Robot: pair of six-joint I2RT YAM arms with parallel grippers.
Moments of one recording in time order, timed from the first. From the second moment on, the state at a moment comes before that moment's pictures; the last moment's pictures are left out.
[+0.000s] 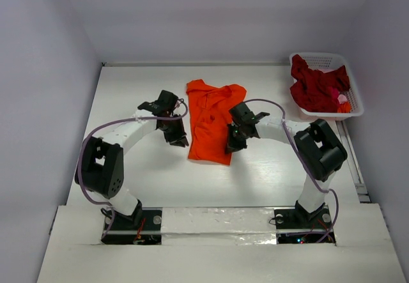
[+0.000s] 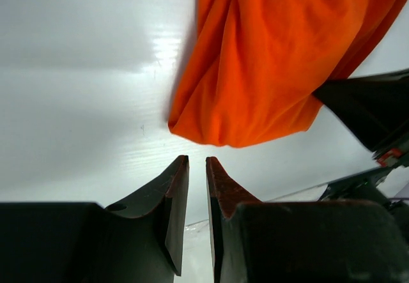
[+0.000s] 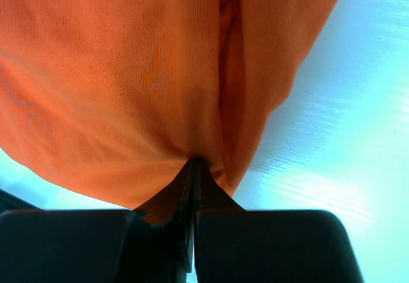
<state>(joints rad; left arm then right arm) -0.40 1.59 1.12 -0.75 0.27 -0.65 0.60 1.81 1.10 -0.44 -0.20 0.66</state>
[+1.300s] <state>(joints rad) -0.56 1.60 1.02 -0.68 0.19 -0.67 0.60 1.81 1.13 -0.49 -0.18 0.65</state>
